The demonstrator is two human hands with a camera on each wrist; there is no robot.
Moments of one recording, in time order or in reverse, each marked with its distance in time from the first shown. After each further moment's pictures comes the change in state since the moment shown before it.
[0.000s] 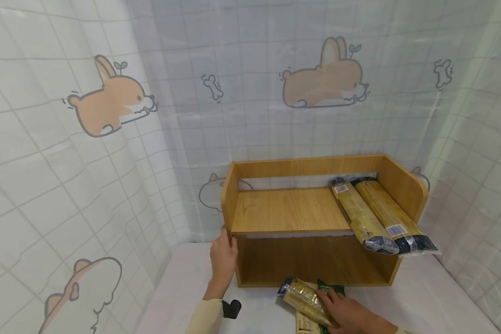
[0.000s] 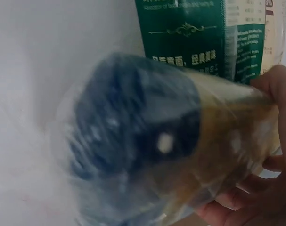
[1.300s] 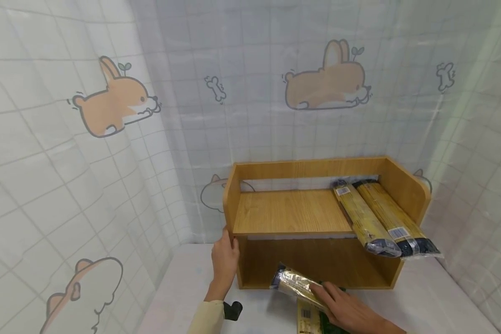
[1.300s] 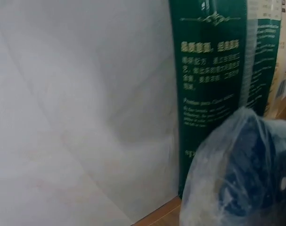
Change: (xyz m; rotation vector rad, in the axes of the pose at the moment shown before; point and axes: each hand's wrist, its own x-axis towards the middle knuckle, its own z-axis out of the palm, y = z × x) left_hand -0.001 0.004 -0.004 0.011 -0.012 -0.019; right_hand 0.005 -0.002 0.005 -0.179 0.537 -0.275
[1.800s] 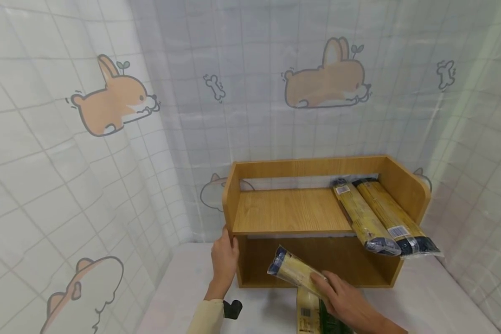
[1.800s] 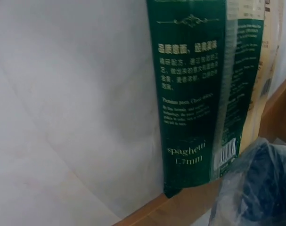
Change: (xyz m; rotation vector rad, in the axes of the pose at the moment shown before) left_hand 0.000 -0.001 0.002 -0.012 -0.008 0.003; right_hand 0.011 -0.002 -0.014 -0.116 0.291 -0.052
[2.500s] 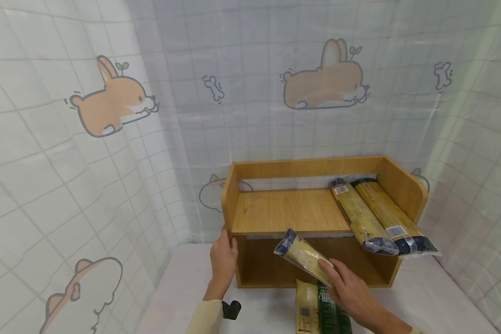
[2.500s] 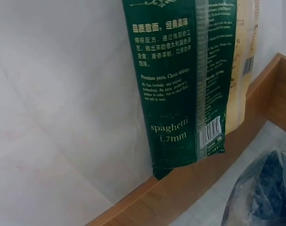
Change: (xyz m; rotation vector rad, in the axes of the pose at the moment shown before) left_hand 0.000 -0.002 0.001 0.017 -0.003 -0.002; right_hand 0.011 0.006 -0.025 -0.088 0.071 0.118
